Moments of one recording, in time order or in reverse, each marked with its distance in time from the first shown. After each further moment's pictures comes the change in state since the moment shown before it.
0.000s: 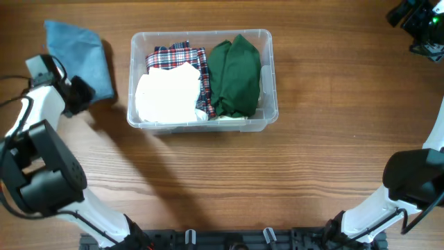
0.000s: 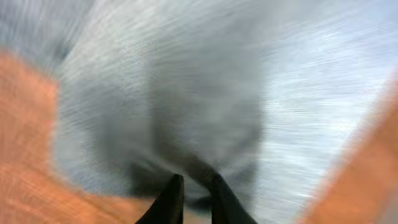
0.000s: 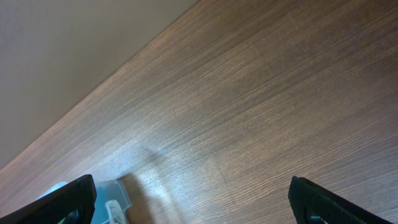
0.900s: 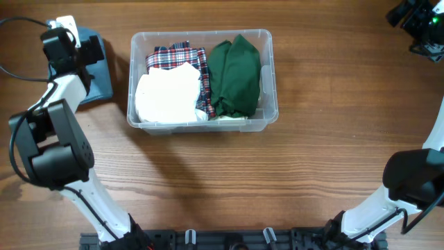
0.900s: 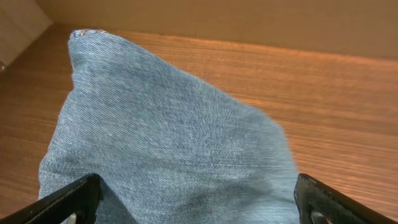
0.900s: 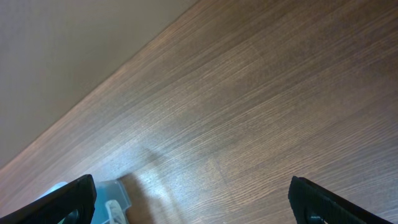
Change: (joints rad) left arm -0.117 0.181 0.073 0.710 -0.184 0.502; right arm 0.000 0.000 0.000 0.000 0.000 0.000
